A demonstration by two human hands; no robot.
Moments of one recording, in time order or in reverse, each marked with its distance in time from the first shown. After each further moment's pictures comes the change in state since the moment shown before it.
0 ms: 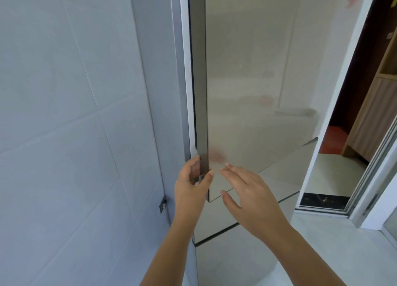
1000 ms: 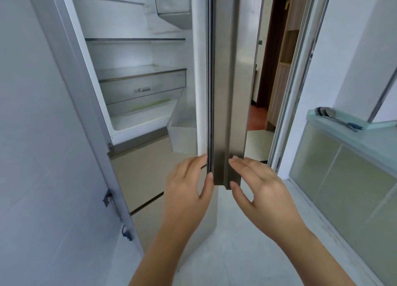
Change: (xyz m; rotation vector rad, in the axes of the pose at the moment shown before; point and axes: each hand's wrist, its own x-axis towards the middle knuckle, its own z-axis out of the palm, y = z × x) left_hand -0.200 0.075 0.102 0.461 -0.219 0.662; right_hand -0.191 0.042 -0.192 -0.168 0.173 0.175
